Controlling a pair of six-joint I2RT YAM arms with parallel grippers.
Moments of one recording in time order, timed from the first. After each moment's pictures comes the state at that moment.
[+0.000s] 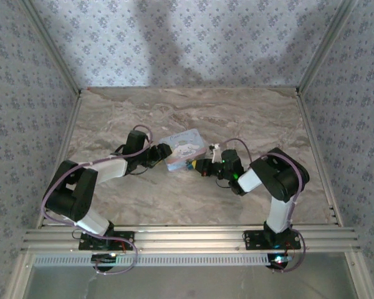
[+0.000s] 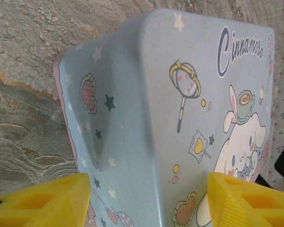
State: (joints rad) left arm -0.42 1.56 0.70 0.10 0.41 -0.88; right arm 0.57 1.83 0.46 1.00 -0.44 0.70
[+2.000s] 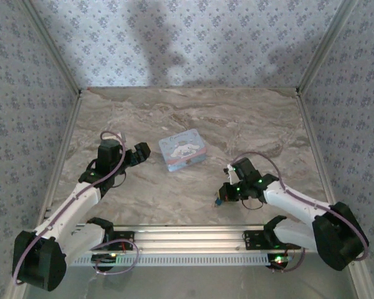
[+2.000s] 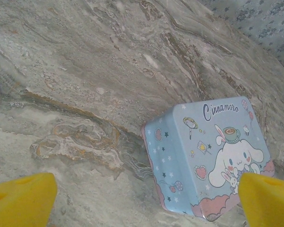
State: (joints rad) left arm -0.33 0.95 0.57 -0.20 0.07 -0.66; right arm 0.56 1.13 0.45 -0.42 -0.40 0.49
